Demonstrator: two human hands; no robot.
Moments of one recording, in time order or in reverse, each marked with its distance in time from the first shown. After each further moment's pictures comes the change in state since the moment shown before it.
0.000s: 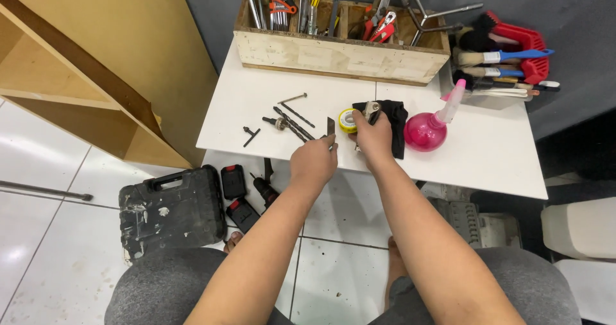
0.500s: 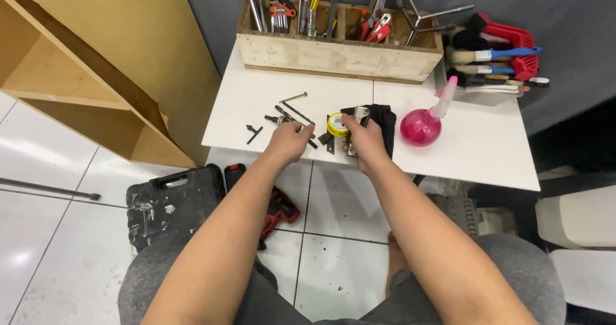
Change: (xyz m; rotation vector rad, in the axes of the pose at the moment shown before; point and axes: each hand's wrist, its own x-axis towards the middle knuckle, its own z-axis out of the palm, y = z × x) left_hand 0.038 -0.063 -0.019 -0.518 -0.057 -0.130; right_hand -0.031 -0.006 0.001 0.179 -0.159 0.129
